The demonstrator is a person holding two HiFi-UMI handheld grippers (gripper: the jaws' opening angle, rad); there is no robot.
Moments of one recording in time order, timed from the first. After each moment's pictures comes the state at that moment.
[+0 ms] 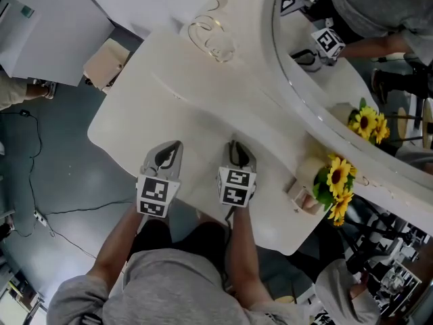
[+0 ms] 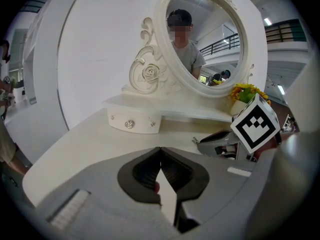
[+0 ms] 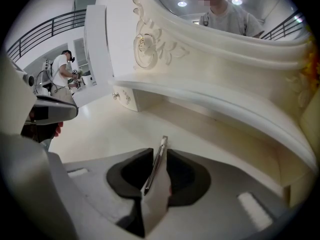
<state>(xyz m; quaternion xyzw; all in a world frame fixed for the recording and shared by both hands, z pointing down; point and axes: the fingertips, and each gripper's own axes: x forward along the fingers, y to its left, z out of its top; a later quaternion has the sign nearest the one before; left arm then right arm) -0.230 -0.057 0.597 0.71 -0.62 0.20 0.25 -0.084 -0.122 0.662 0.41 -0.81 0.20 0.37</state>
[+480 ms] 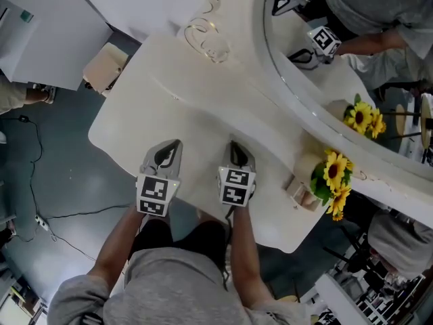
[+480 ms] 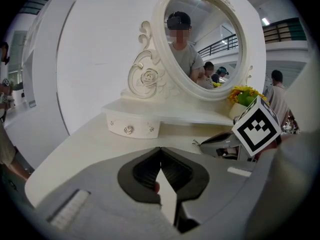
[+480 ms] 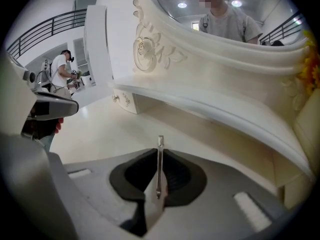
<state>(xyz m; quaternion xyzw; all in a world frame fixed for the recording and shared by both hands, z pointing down) -0.229 -0.061 0.585 0.72 -0.62 0.20 0.24 -0.079 -0.121 0.654 0.41 -0.81 0.20 0.37</state>
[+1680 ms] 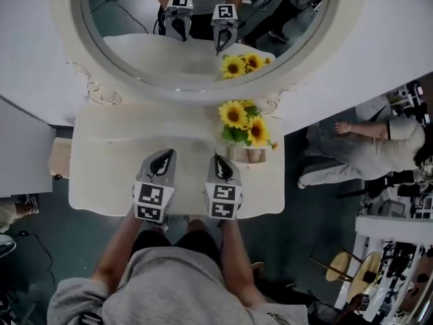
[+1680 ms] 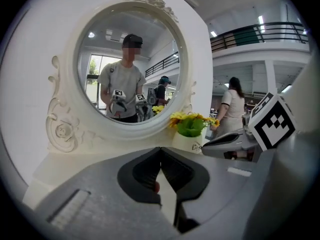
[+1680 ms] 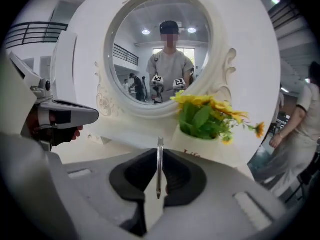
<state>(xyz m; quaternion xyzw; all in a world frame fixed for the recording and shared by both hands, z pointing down) -0.042 -0.097 0.461 0.87 -0.44 0.17 0.11 0.091 -0.075 0.503 0.62 -0.72 0.19 0.24</state>
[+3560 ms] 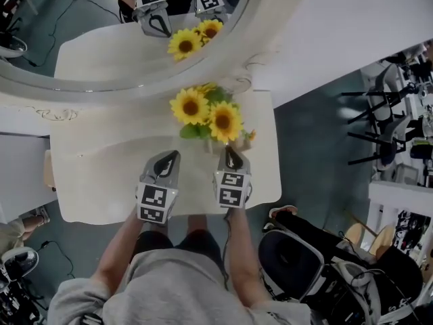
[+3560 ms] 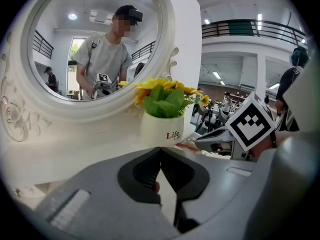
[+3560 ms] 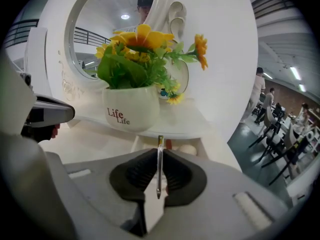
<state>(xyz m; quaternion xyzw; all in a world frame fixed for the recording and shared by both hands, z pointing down) 0.083 -0.094 0.527 0.89 -0.35 0.25 0.15 0.238 -0.070 0.586 0.66 -0.64 0.28 0.27</state>
